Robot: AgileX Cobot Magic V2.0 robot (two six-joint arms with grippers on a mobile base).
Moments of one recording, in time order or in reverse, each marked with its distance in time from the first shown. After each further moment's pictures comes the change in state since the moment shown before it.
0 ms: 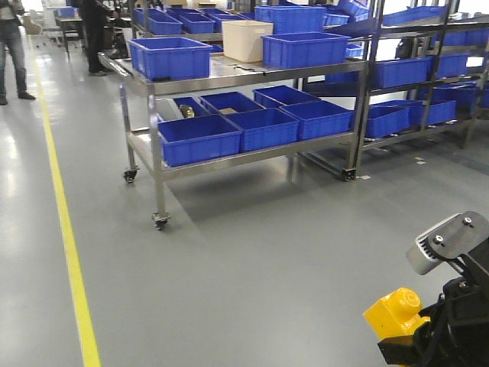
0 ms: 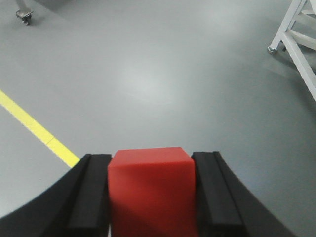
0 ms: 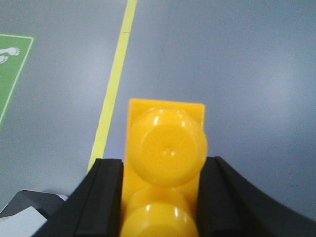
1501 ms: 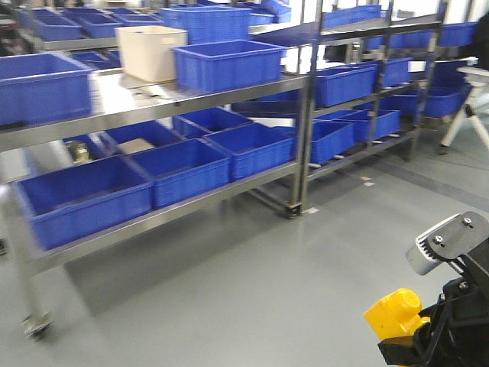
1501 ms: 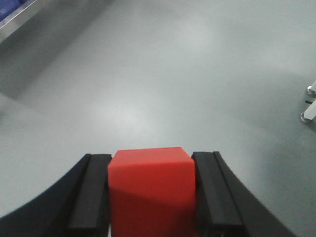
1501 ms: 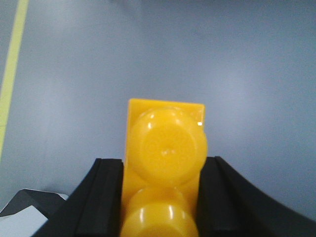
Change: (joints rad) left arm 0.000 0.000 0.000 0.000 0.003 0.000; right arm 0.000 0.000 0.000 0.000 0.002 0.000
